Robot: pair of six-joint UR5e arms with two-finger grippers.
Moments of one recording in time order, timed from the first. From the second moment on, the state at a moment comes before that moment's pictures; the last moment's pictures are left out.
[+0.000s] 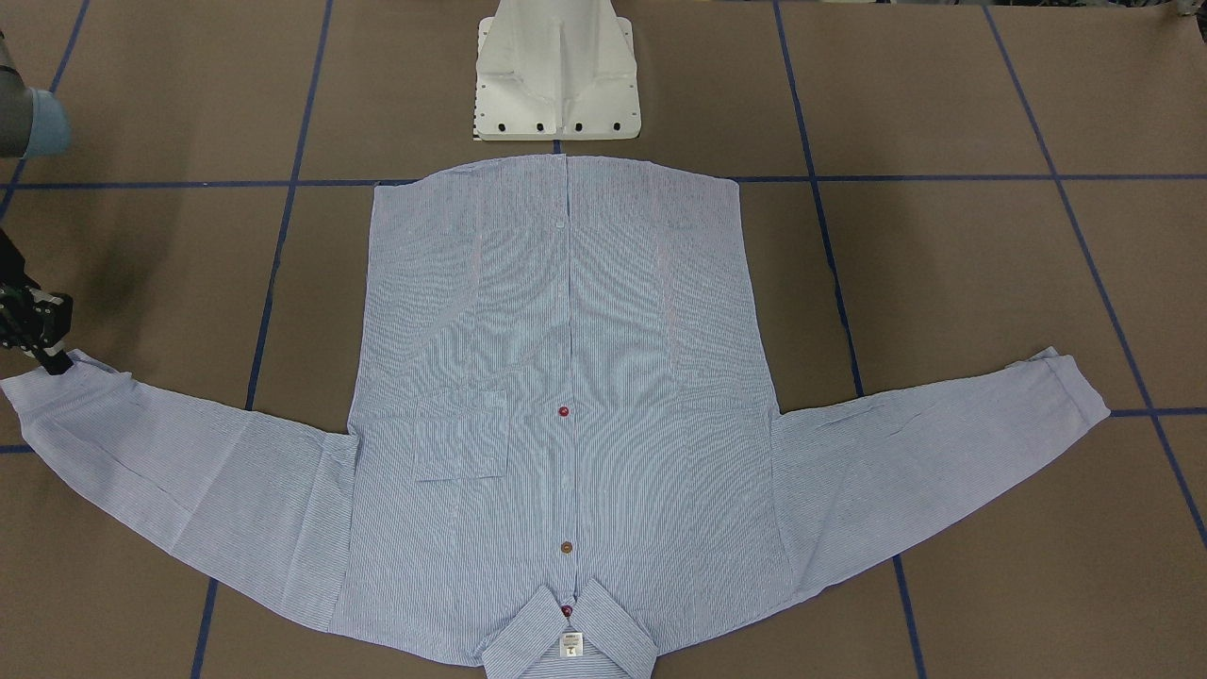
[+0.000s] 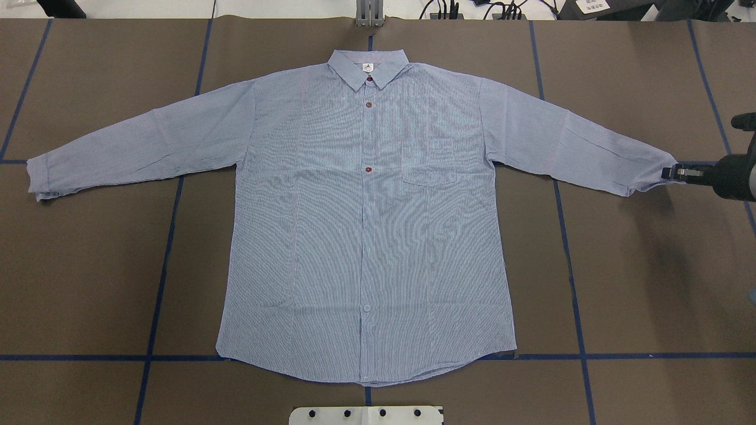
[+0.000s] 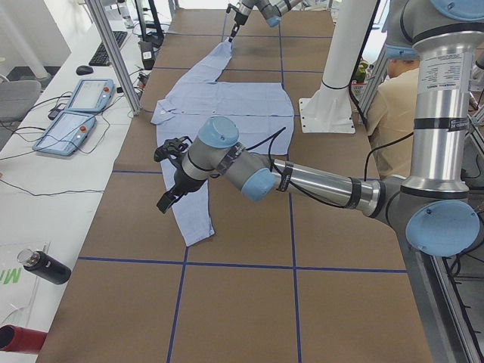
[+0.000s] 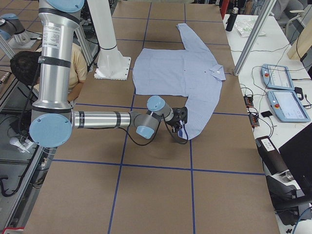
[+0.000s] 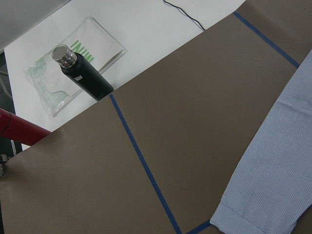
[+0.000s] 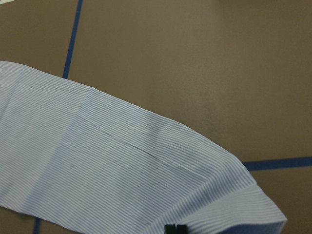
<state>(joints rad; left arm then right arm) -1.52 -1.55 -1.81 -2.06 -2.15 0.06 0.99 -1.67 1.69 -0.60 1.90 1.08</state>
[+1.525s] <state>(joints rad) -1.52 -1.55 -1.81 -2.06 -2.15 0.06 0.64 -0.34 1.04 -1.35 1.40 1.38</state>
